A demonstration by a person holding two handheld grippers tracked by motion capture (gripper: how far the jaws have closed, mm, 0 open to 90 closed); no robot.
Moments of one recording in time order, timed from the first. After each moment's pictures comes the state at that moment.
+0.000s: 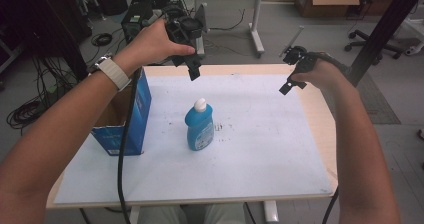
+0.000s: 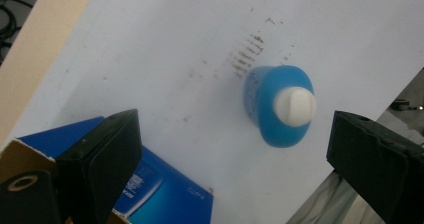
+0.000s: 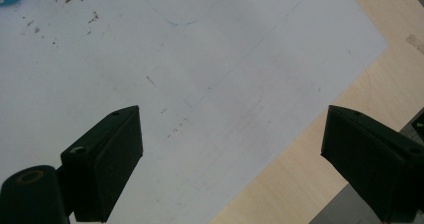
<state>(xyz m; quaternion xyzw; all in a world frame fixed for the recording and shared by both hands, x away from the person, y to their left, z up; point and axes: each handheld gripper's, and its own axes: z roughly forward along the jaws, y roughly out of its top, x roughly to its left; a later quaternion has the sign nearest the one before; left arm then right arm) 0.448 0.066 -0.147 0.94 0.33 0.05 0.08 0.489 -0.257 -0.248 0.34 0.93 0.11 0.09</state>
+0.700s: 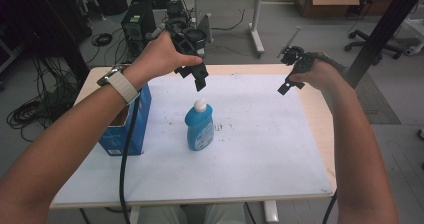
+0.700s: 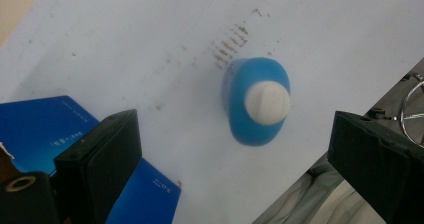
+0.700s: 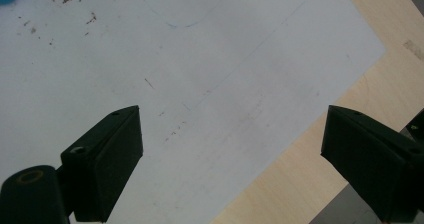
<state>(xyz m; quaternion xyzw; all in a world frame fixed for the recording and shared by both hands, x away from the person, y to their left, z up) 0.432 0.056 -0.167 0.92 0.38 0.02 0.07 0.490 -0.252 -0.250 0.34 0.93 0.10 0.10</state>
